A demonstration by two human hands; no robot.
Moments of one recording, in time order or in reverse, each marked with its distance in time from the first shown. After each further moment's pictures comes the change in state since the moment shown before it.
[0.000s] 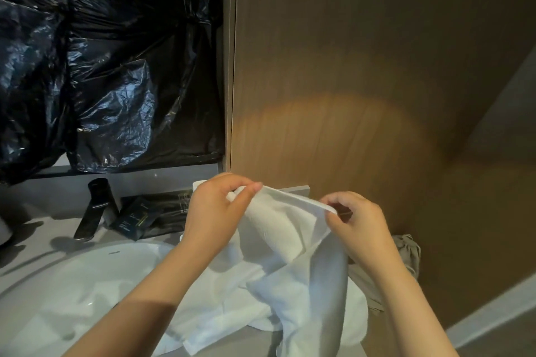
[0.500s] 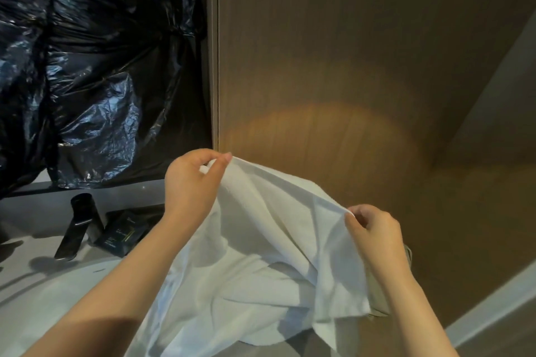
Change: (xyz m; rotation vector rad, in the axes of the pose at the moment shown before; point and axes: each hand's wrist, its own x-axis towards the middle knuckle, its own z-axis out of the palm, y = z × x) left_hand 0.049 0.011 -0.008 -0.031 0.172 -0.080; right_hand 0.000 0.033 -0.017 -0.046 0.206 0.221
